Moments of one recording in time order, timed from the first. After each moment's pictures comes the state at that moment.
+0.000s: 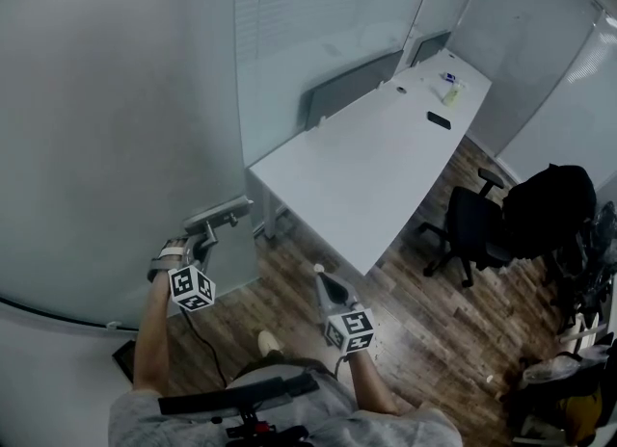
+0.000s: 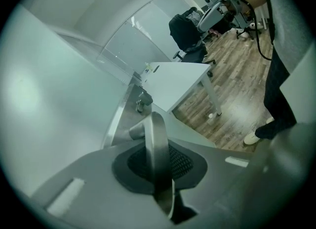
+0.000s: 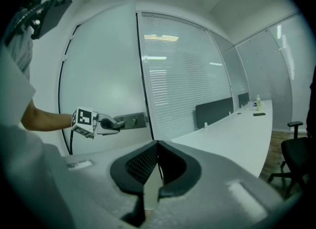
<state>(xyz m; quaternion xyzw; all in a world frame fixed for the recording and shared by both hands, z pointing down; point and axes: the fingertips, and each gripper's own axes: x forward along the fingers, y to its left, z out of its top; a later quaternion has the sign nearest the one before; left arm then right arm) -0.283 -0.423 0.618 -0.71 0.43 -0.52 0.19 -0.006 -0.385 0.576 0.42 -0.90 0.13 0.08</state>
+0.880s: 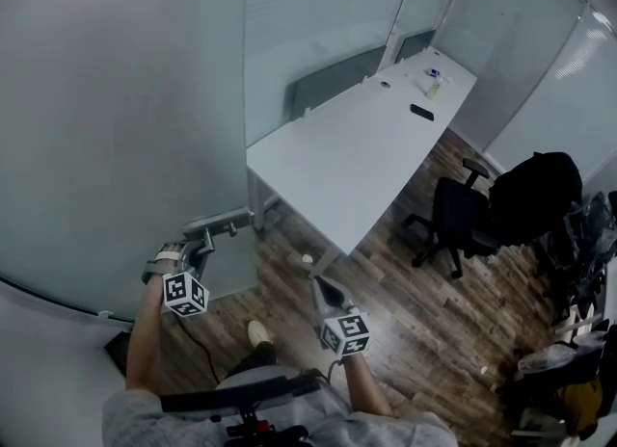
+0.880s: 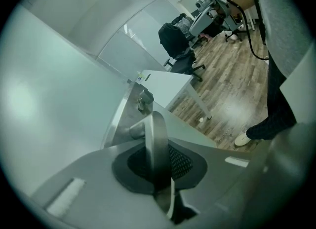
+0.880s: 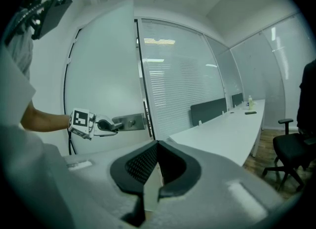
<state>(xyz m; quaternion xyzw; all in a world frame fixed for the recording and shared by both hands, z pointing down) -0.231 -0.342 0.620 -0.73 0.40 -0.51 0.22 0.041 -0.308 0.579 0.43 -0.89 0.13 0.07</state>
